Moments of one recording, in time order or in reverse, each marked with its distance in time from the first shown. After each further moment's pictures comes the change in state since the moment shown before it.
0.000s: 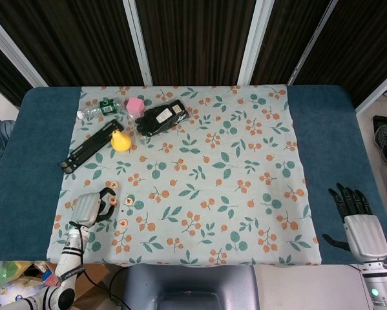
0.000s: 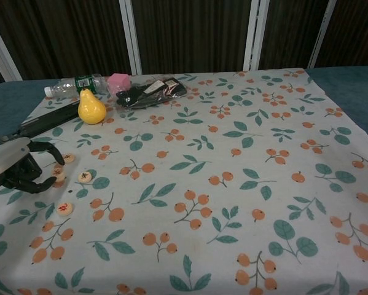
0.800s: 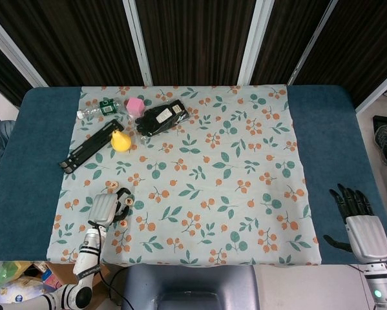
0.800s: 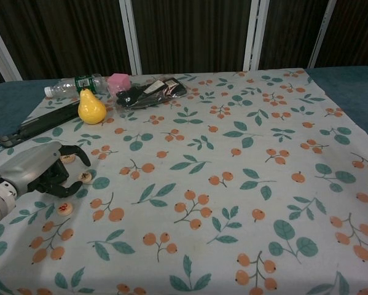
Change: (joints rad) left arm -0.046 -0.115 -0.017 0.040 -0.043 0.001 0.158; right arm -0.003 0.017 -0.007 0.001 -0.014 0.003 0.034
